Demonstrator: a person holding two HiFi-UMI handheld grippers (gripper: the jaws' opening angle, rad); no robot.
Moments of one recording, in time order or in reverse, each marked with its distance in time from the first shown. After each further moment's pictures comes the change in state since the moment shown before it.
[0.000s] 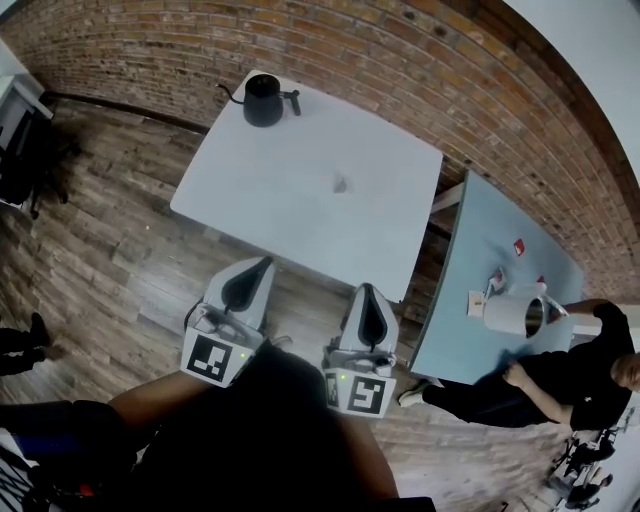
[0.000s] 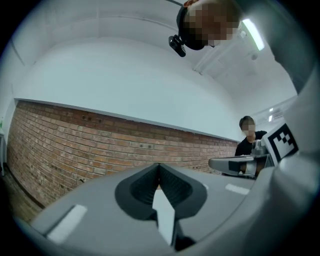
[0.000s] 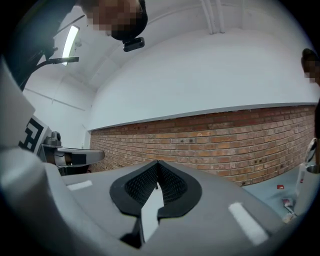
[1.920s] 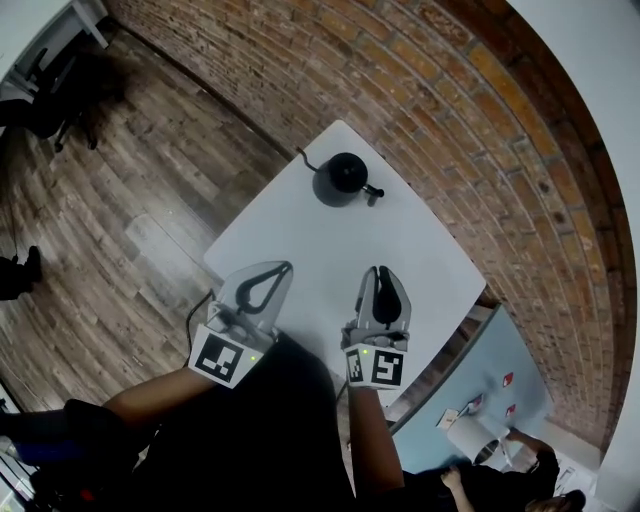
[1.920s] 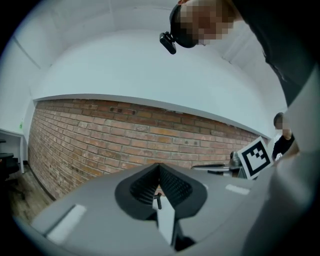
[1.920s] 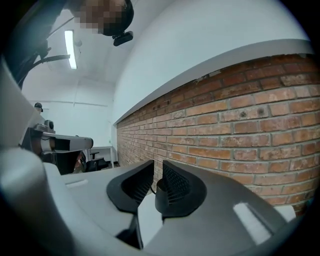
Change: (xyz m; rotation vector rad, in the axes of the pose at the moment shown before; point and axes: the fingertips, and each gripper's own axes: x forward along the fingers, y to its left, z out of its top) left arm 0.122 0.236 0.000 -0.047 0.040 0.233; right arm 0.335 0.067 -0.042 -0.008 0.157 0.377
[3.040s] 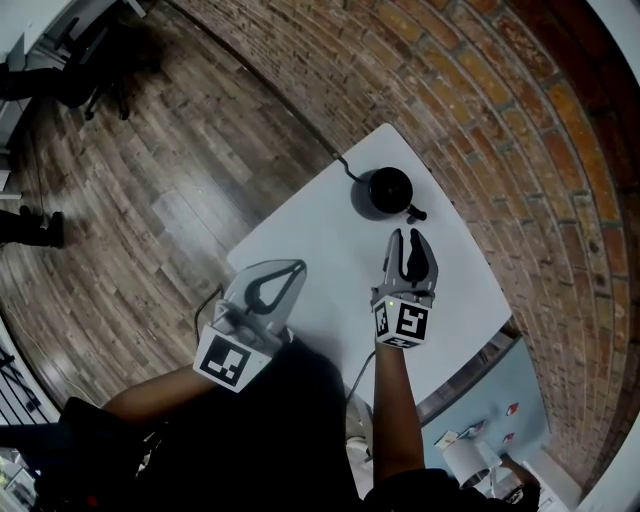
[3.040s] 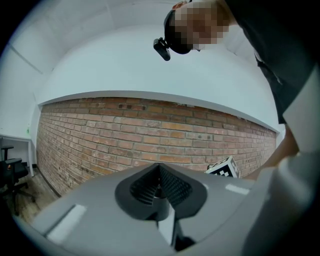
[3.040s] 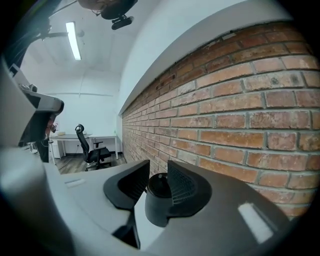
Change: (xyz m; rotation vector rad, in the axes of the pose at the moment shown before) left arm 0.014 0.053 -0.009 0.030 0.067 0.088; right arm 0.134 -0.022 -0.058 -0.059 0.088 0.090
